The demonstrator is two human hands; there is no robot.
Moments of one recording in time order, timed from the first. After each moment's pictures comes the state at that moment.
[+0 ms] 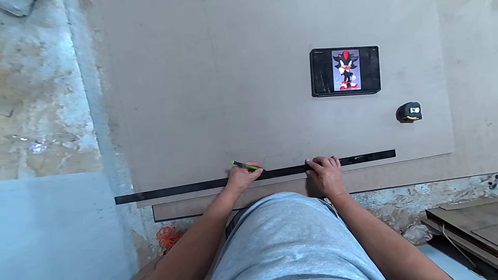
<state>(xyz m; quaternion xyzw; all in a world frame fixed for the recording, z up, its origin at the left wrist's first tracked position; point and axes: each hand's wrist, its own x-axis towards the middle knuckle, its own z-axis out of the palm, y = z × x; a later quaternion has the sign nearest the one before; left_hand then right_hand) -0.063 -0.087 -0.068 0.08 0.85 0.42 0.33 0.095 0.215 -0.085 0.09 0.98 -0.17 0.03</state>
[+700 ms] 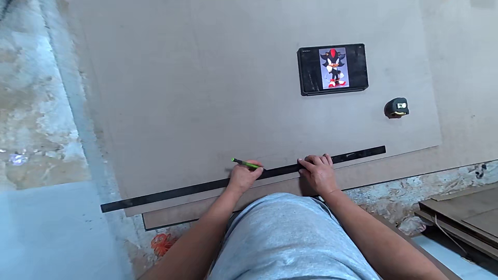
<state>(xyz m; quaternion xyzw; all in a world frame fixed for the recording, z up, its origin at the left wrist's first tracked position) -0.060 -0.054 -0.063 0.08 0.84 0.41 0.35 0.095 0.216 -0.083 0.10 0.98 -0.17 0.04</state>
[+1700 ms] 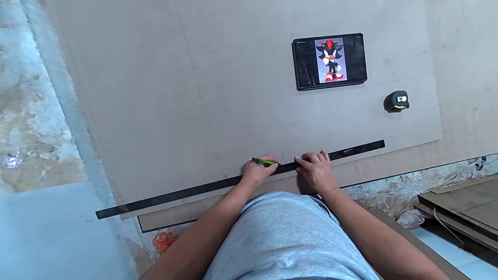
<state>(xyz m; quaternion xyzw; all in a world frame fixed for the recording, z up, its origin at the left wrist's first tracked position) -0.048 0.000 -0.070 0.12 0.82 0.41 0.39 0.095 0.219 -0.087 0.08 0.98 -0.18 0.03</state>
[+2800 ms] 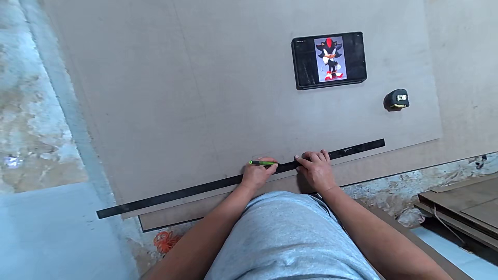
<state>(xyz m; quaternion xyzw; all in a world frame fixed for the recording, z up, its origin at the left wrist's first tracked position) -0.040 -0.005 -0.077 0.18 0.85 0.38 0.33 0.094 0.217 -0.085 0.09 0.98 -0.18 0.05</state>
